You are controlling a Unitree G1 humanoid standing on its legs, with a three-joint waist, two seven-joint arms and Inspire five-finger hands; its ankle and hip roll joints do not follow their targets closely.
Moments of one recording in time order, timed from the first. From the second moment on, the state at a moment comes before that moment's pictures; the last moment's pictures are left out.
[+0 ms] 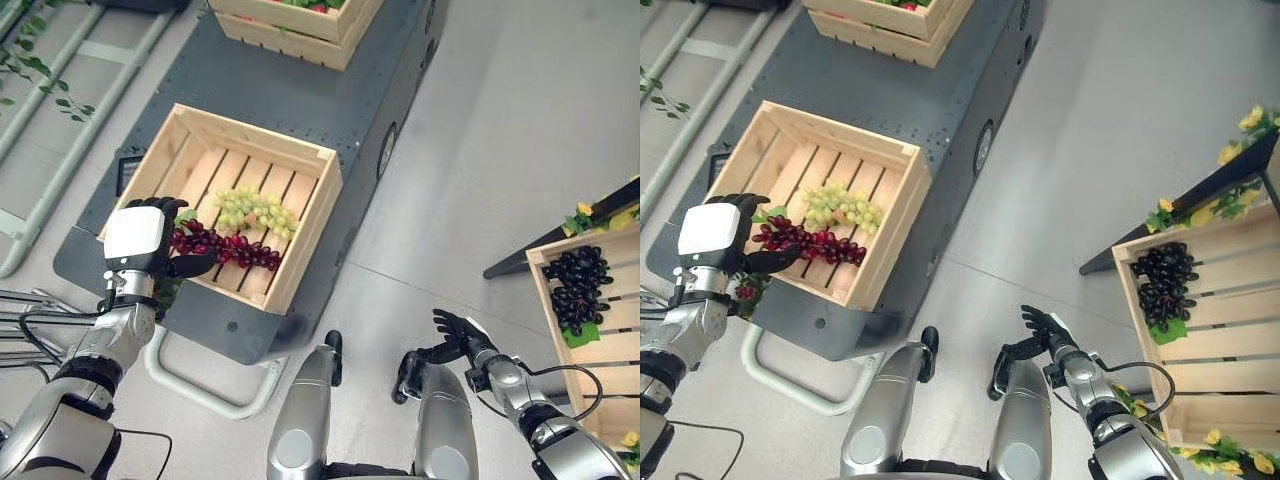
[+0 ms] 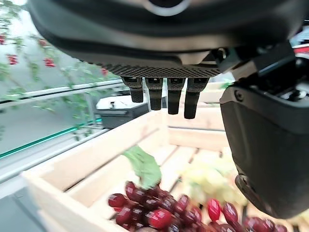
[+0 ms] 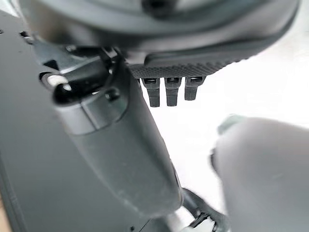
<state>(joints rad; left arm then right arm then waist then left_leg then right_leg) -0.54 0.88 -0.44 0.91 0.55 -0.20 0.63 -0.40 -0.43 0.40 1.13 0.29 -0.25 0.09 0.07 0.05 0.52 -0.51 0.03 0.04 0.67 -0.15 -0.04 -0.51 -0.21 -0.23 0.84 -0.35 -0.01</state>
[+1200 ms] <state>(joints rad) -0.92 1.08 -0.74 0.83 0.74 -0.14 0.29 -0.47 -0.46 0.48 1.04 0.32 -0.25 0.10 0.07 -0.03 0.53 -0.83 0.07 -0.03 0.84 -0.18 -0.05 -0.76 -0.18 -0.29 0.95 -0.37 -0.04</state>
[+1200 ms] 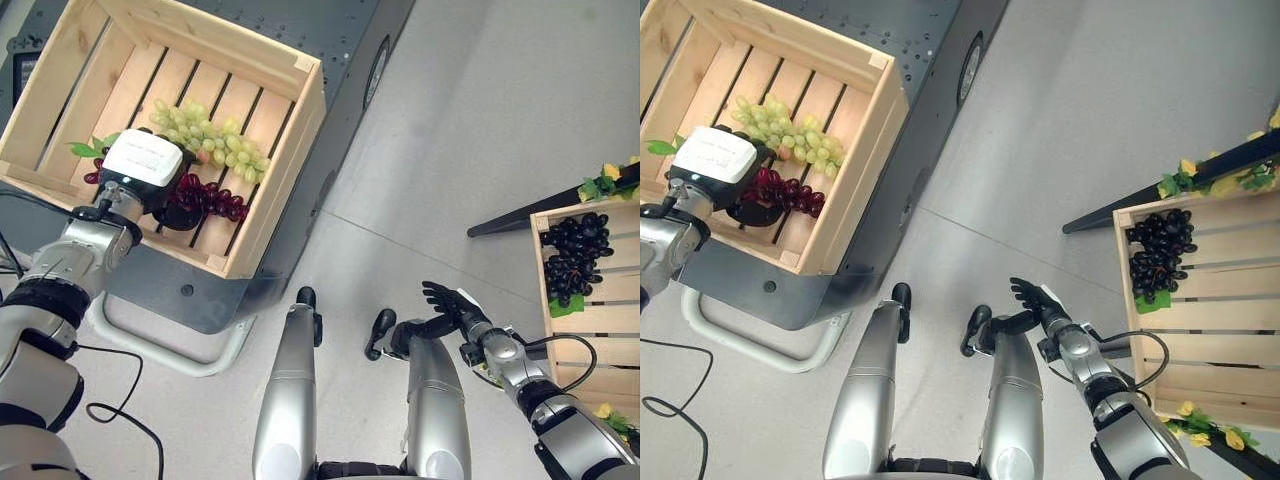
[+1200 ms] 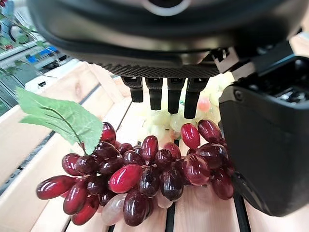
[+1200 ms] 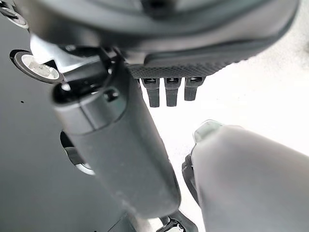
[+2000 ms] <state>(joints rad) -0.99 1.10 -0.81 0.82 0.62 -0.30 0.15 -0.49 -0.46 0.48 1.03 0.32 -0.25 0.10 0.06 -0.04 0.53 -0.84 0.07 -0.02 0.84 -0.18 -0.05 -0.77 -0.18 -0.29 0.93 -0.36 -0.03</state>
